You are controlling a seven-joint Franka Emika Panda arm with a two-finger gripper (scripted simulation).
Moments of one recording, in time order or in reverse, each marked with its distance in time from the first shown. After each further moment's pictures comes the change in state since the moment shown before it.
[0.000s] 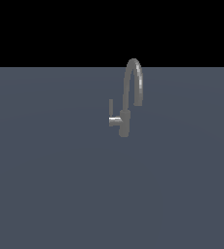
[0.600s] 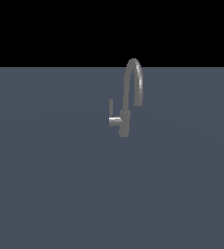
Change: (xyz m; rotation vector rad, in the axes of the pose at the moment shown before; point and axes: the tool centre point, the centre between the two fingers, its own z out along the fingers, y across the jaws) arm -0.003 -0.081 0.079 -0.115 0.124 0.183
